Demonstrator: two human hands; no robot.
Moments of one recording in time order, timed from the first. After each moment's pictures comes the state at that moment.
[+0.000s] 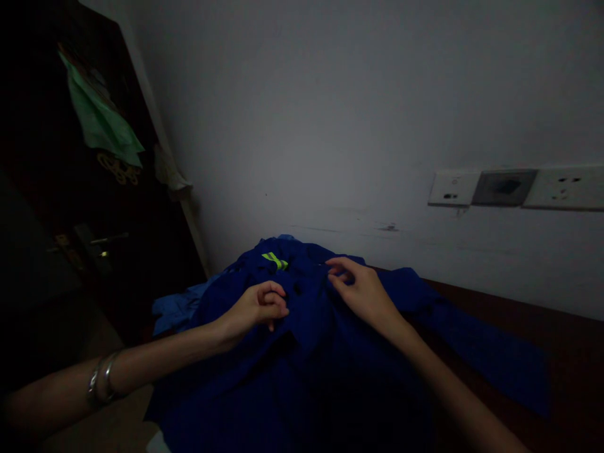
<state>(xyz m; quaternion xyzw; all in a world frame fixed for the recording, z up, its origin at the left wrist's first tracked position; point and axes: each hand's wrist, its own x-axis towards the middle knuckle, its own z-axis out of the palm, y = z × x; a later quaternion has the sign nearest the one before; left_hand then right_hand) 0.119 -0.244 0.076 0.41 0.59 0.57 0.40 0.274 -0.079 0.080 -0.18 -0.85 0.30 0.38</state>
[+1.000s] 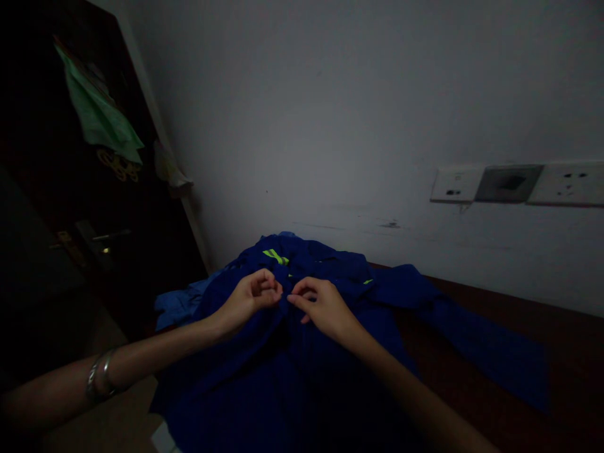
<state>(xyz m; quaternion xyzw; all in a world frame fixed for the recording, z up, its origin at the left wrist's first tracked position) 0.116 -0.246 0.083 0.44 0.56 0.62 0.34 0.240 -0.129 0.062 -0.13 -0.78 0.56 0.24</state>
